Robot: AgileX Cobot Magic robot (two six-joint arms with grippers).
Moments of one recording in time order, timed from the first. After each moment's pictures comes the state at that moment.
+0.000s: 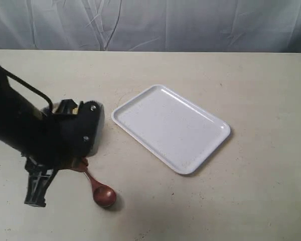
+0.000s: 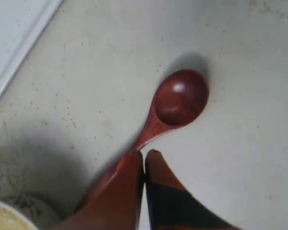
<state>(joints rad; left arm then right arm) -0.59 1.43 -0.77 -0.32 0.69 1.36 -0.10 0.01 0.00 -0.05 0.36 0.14</state>
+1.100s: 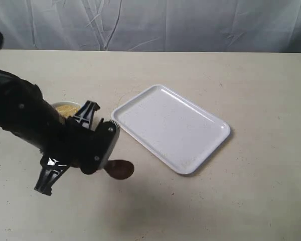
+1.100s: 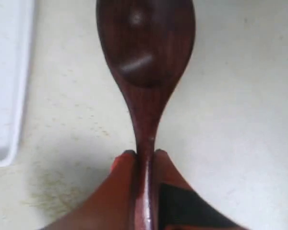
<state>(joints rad) -0.63 1.56 -0.77 -0.15 0.51 1.50 -0.10 0.01 0.00 -0.05 0.36 0.14</state>
